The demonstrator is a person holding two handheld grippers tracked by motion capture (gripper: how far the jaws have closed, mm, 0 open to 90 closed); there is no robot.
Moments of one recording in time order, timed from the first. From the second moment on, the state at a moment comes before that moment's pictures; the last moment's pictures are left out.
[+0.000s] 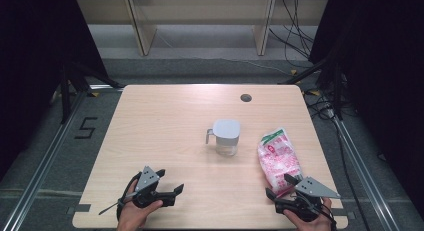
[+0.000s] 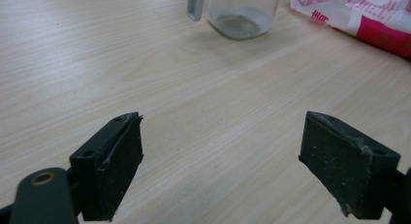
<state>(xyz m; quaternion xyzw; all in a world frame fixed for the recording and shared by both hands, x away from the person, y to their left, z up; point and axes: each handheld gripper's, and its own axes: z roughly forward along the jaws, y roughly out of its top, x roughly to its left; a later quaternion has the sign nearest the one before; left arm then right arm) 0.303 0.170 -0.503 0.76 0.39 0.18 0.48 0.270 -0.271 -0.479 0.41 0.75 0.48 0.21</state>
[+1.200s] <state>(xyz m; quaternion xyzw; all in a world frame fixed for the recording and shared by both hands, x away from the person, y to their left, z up) 0.376 0.112 -0.486 0.77 0.36 0.23 0.48 0.274 -0.271 -0.482 0.42 0.74 0.48 0.20</state>
